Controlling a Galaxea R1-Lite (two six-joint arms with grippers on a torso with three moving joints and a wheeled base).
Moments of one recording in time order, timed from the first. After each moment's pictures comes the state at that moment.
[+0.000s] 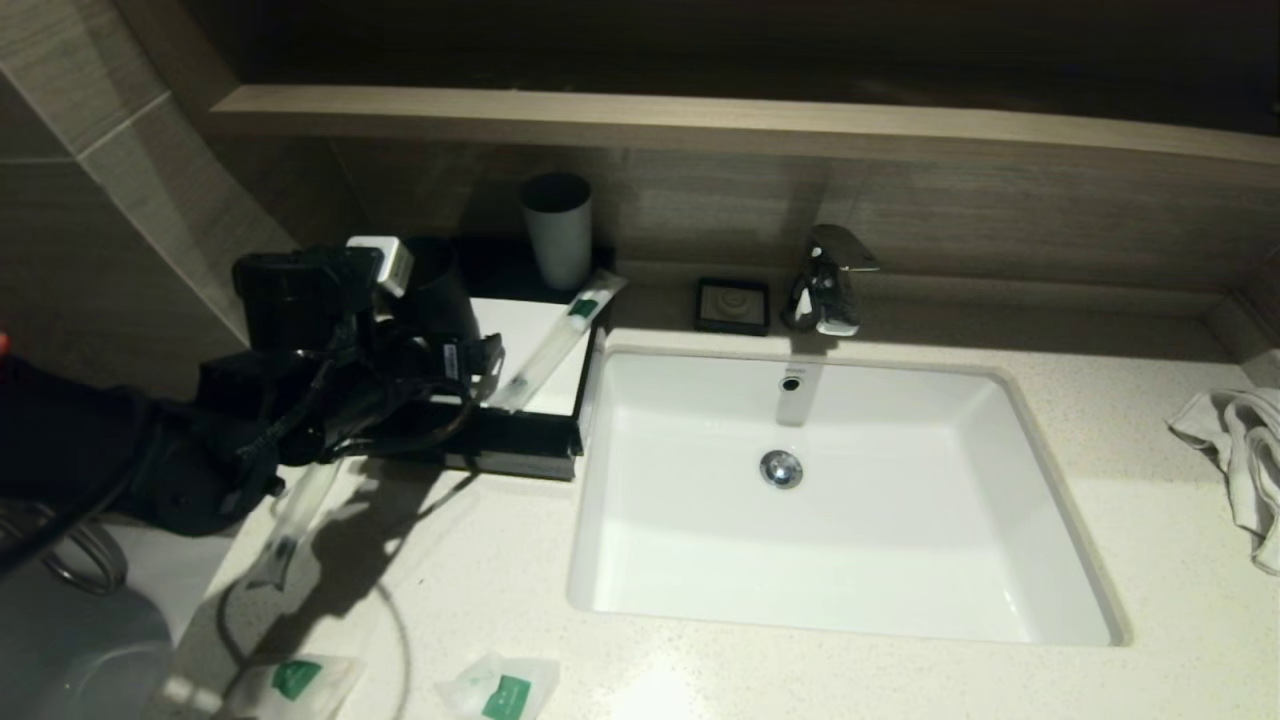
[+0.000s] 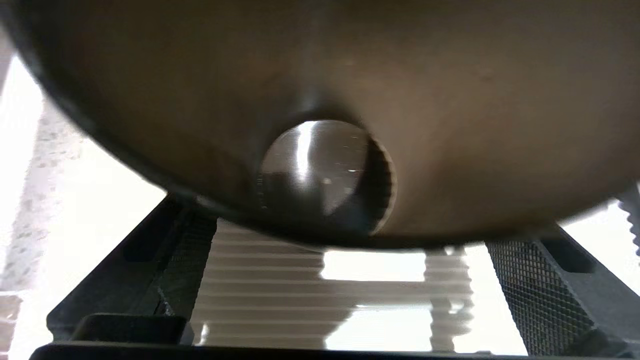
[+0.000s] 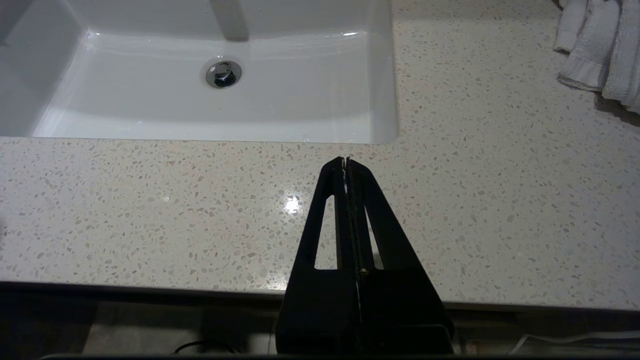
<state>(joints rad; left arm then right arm) -0.29 1.79 -0.95 -0.69 0.13 -0.03 0.00 0.00 0.00 0.00 -0.01 0.04</state>
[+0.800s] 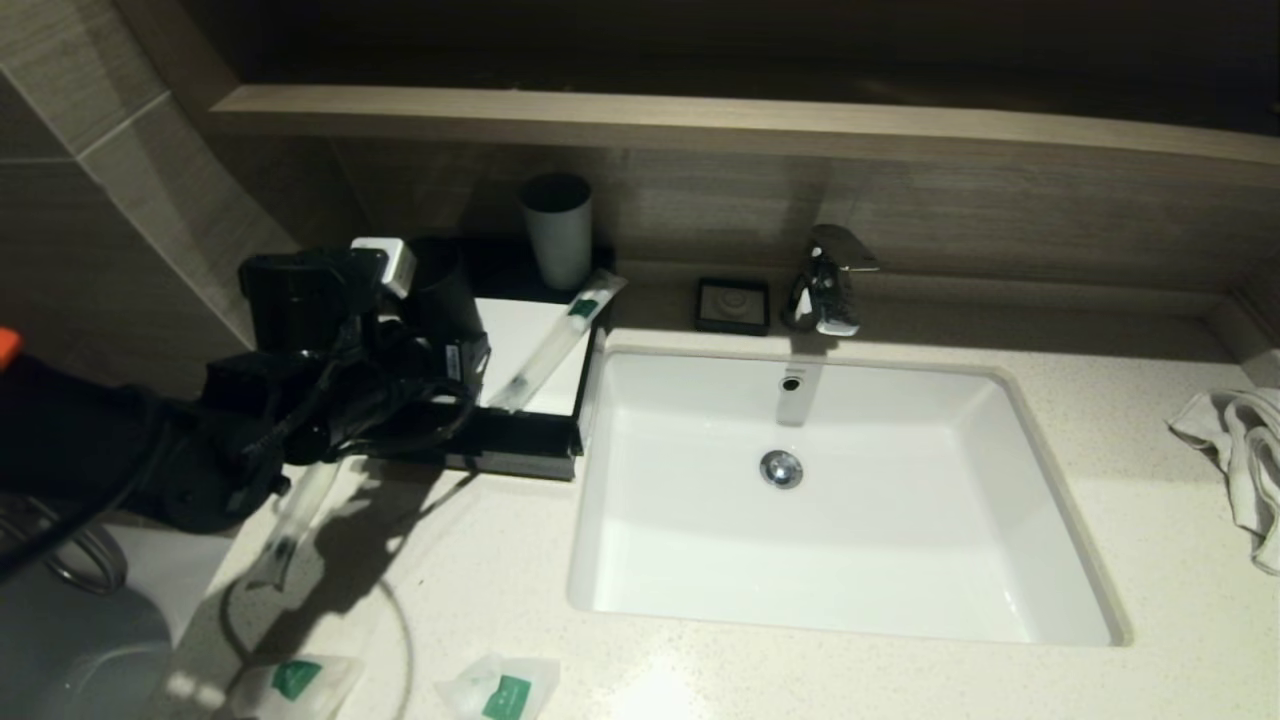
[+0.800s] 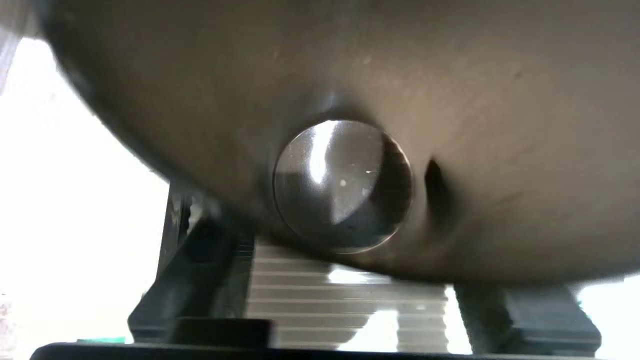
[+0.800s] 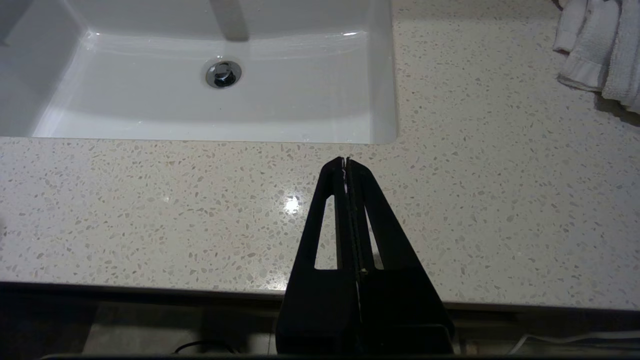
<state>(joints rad) -0.29 1.80 -0.96 -0.70 0.13 -0.02 0.00 0.00 0.00 0.00 -0.01 0.04</state>
